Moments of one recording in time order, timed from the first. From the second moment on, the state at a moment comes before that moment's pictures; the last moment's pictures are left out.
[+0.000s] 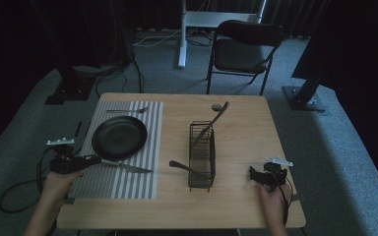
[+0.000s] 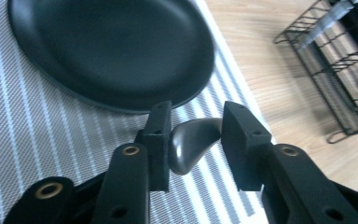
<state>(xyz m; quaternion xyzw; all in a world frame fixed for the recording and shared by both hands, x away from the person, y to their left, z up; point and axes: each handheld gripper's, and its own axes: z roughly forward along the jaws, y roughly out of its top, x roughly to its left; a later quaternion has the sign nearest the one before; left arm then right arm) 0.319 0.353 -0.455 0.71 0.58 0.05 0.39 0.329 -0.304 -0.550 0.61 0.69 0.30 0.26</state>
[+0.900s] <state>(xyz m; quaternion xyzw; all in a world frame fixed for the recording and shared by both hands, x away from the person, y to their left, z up) 0.331 0.357 -0.499 0.70 0.63 0.06 0.32 0.329 -0.304 -0.550 0.61 0.69 0.30 0.26</state>
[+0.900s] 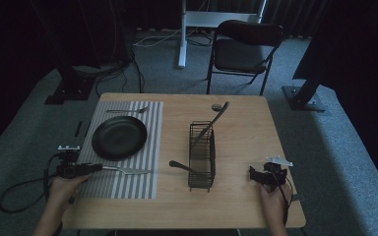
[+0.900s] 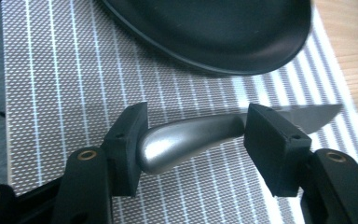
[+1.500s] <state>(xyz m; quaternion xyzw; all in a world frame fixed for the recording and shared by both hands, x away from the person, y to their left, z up) 0.338 0.345 -0.517 0.72 0.64 0.11 0.25 0.329 -0.304 -0.550 0.61 0.69 0.30 0.26</state>
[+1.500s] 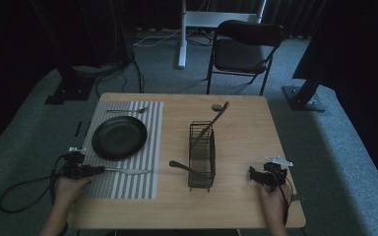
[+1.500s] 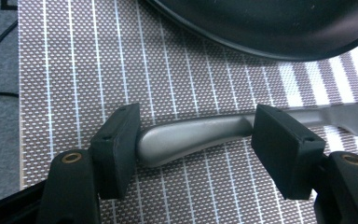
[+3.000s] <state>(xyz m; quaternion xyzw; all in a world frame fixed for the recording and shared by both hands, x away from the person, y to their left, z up) 0.252 0.307 -0.534 0.70 0.59 0.27 0.31 0.329 -0.304 -0.550 0.61 0.69 0.30 0.26</state>
